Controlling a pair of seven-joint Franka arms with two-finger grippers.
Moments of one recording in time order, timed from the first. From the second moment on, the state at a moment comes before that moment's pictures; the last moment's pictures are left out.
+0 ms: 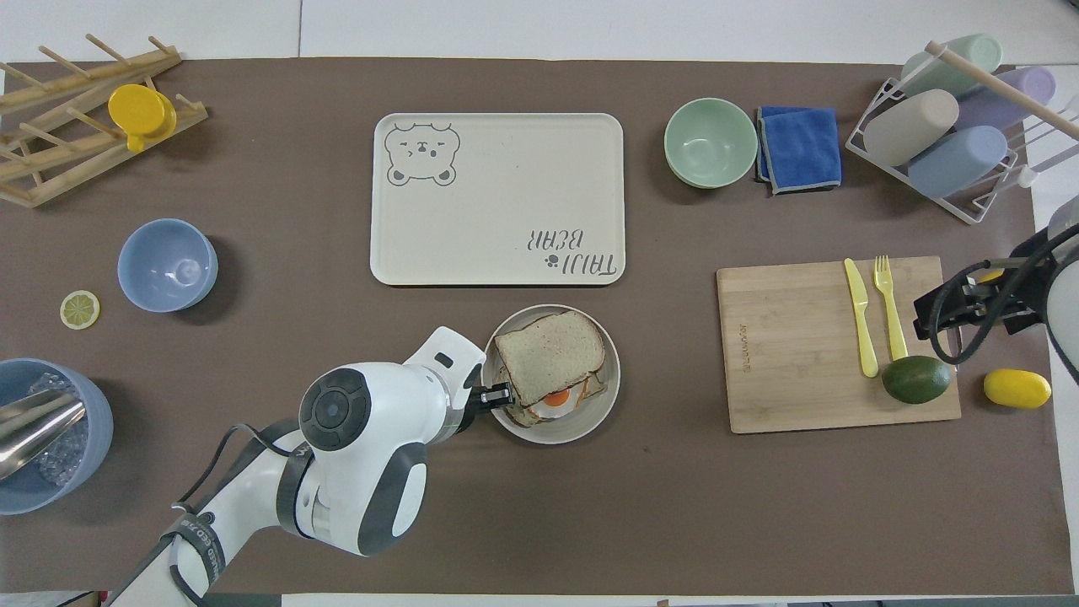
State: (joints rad) left arm -0.58 0.05 -0.14 -2.40 -0.48 2.58 -0.45; right arm 0.18 0.05 -0.23 -1.64 -0.03 1.40 -0.07
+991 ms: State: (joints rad) left arm -0.48 0.01 -0.12 -2.23 -0.48 2.28 -0.46; right arm 0.07 0.07 -0.10 -1.61 -0.03 1.35 -0.07
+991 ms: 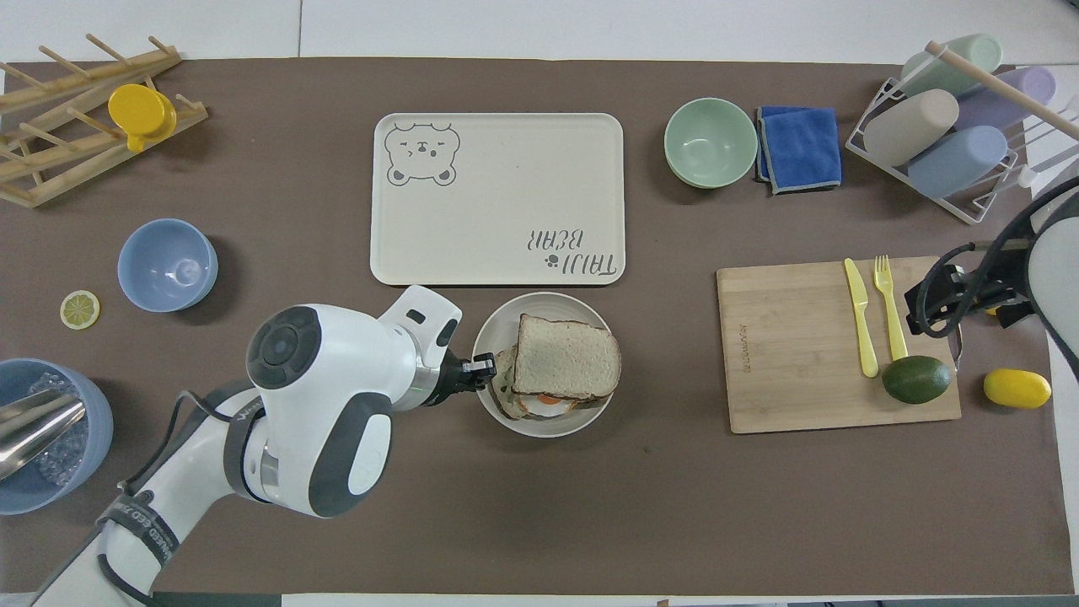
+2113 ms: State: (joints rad) left arm -0.26 0.55 -0.11 -1.55 -0.34 2.17 -0.36; right arm 0.04 0.06 -0.04 -1.63 -0.03 1.35 -0.05
